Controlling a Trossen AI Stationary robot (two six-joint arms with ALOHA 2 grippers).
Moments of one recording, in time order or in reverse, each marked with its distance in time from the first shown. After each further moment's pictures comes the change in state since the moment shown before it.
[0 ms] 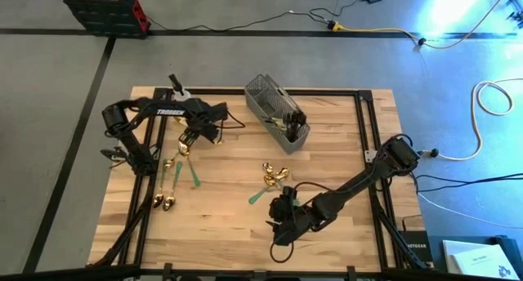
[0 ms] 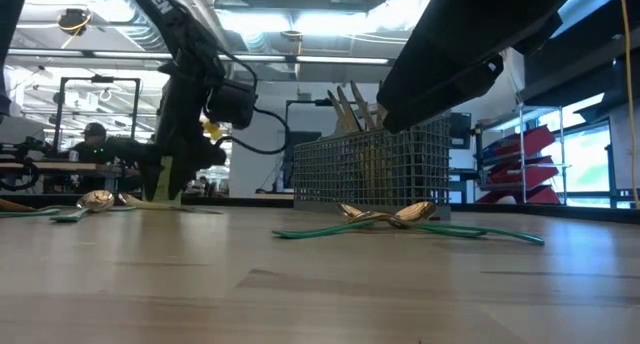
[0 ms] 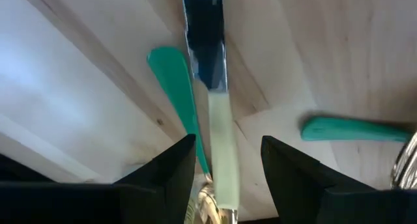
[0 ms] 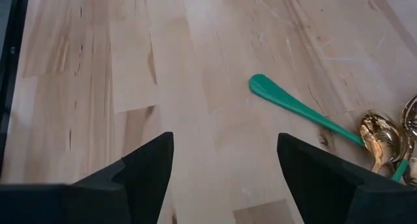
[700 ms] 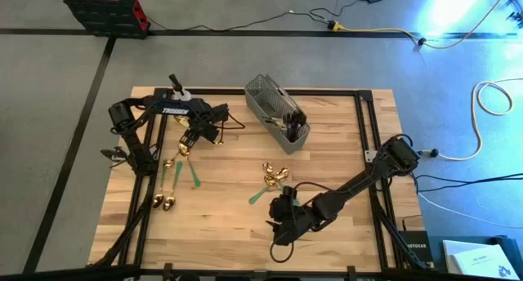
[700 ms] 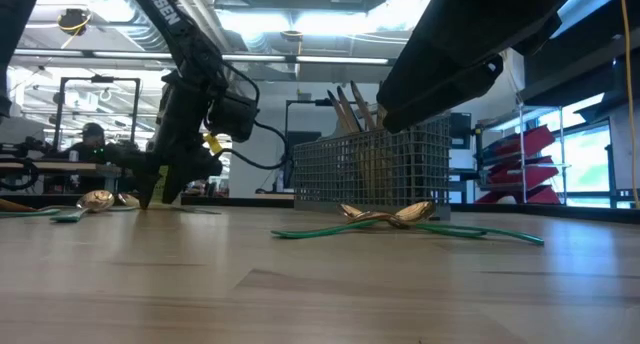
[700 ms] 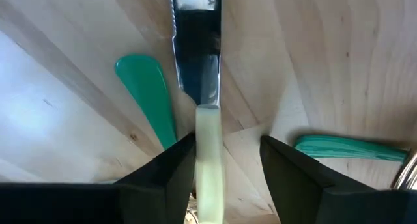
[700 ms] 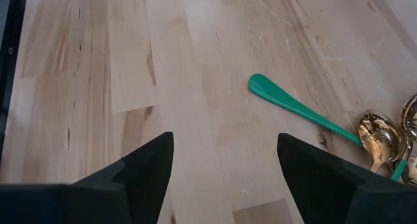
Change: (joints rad) left arm 0.008 0.068 0.002 -0.006 0.028 -0.060; right arm 0.000 0.000 0.000 -0.002 0.000 0.000
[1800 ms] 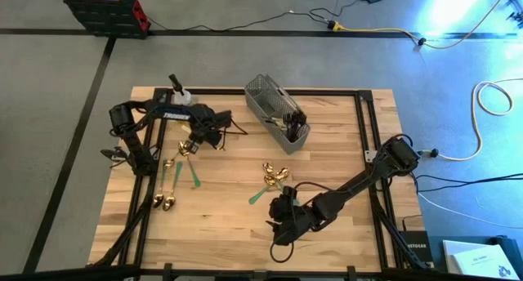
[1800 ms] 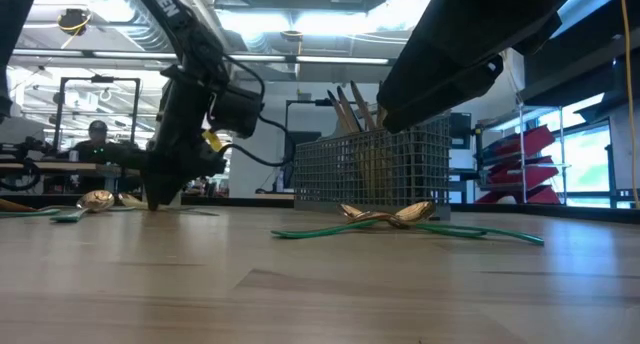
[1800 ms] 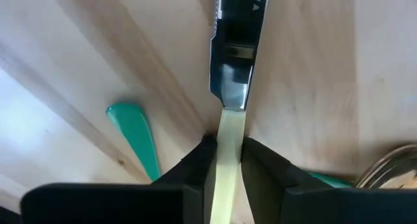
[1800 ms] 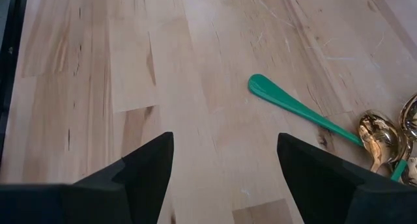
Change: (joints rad) left arm -0.121 0.000 -0.001 -0.001 0.074 -0.136; right arm 0.000 0.000 0.000 0.001 -0.001 0.000
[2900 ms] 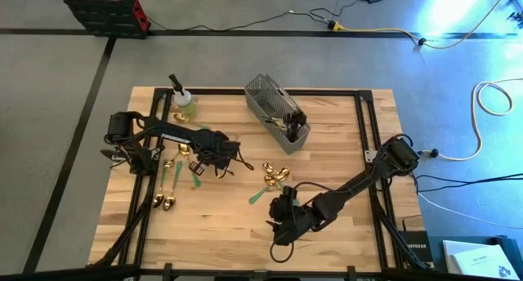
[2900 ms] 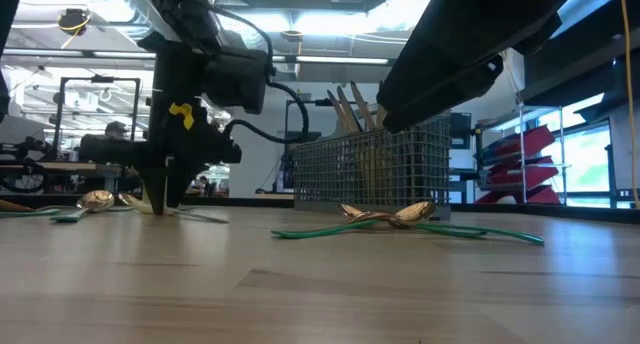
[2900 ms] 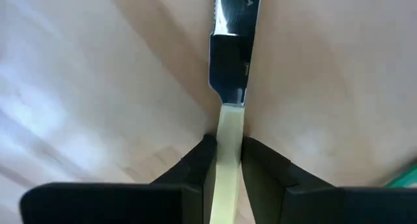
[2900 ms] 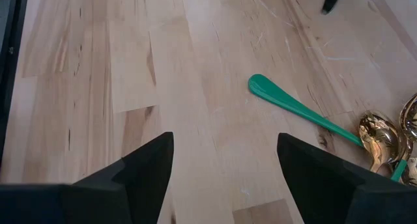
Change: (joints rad) left arm -0.370 0.001 0.011 0.047 0.078 -0.185; right arm 0.000 0.000 0.000 0.001 0.000 0.000
